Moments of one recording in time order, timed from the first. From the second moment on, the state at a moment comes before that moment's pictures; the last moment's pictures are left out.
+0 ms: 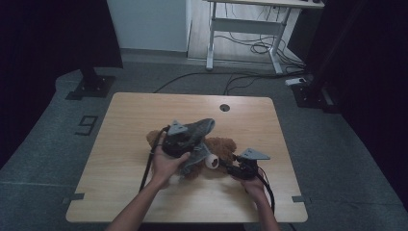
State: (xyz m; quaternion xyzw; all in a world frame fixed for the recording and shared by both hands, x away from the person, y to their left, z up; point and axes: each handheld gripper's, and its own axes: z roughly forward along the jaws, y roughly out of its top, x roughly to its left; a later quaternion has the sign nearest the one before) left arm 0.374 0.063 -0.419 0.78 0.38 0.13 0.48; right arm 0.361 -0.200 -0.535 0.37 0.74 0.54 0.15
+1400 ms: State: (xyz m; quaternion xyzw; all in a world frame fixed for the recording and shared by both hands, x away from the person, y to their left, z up) left arm 0.394 0.190 -0.458 0.73 0.51 0.16 0.43; right arm 0.360 -0.200 -0.536 0.37 0.74 0.53 0.16
